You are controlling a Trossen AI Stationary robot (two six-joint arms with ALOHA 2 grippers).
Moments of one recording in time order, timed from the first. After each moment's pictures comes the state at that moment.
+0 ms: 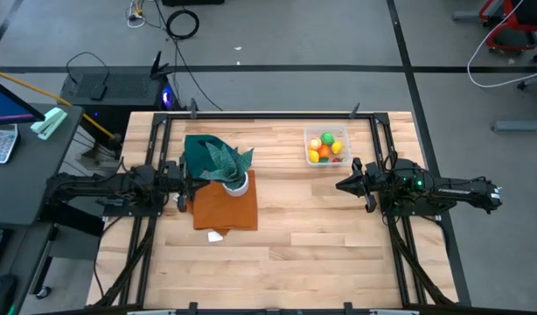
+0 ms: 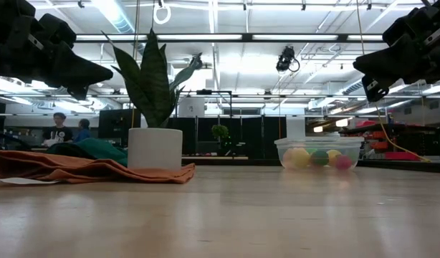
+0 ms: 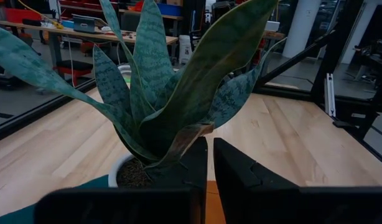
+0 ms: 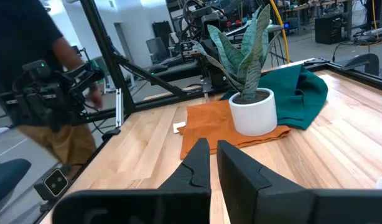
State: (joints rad) left arm 0.00 0.12 0.01 0.06 -0.13 -0.15; right arm -0.13 0.07 0.03 0.04 -0.25 0.25
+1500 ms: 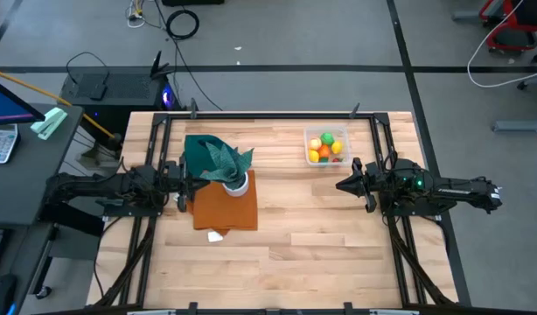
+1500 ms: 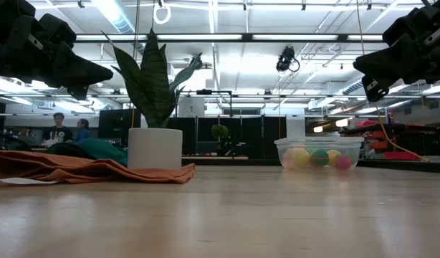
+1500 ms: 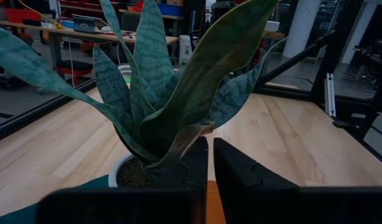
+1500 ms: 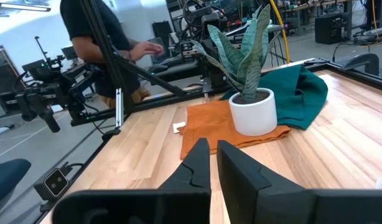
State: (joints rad) left arm 0.00 0.12 0.01 0.06 -0.13 -0.15; right arm -0.13 0.07 0.03 0.04 -0.25 0.25
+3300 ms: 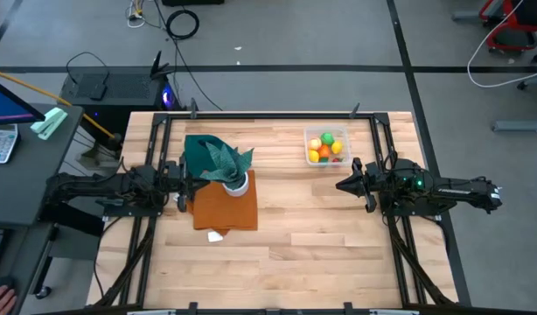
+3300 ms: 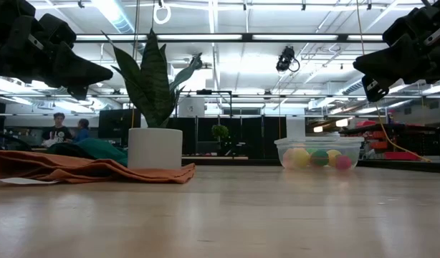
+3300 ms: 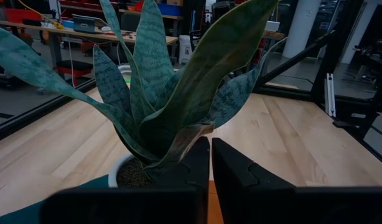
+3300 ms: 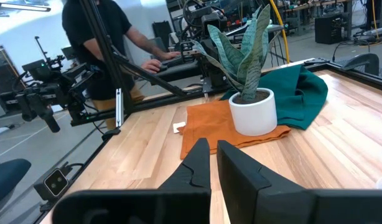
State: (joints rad) left arm 0.00 0.12 0.01 0.06 -0.13 -0.15; right arm -0.13 0.07 0.03 0.04 -0.25 0.25
